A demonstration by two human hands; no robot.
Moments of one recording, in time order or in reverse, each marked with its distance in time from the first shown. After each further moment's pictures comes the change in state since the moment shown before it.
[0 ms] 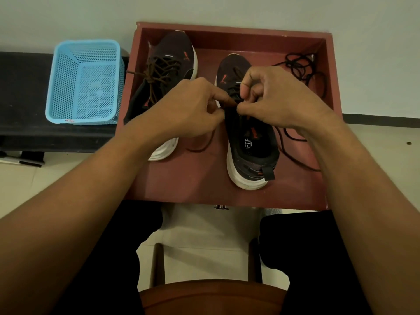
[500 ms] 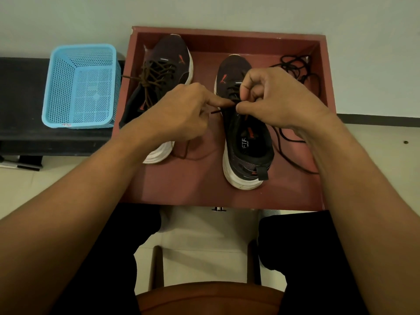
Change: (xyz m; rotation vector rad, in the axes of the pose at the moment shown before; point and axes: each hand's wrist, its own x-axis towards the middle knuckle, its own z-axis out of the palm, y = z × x) left_hand -0.001 -0.003 -0.002 0.068 -0.040 -0.043; right_hand 0.000 0.004 -0.004 0.040 0.022 0.024
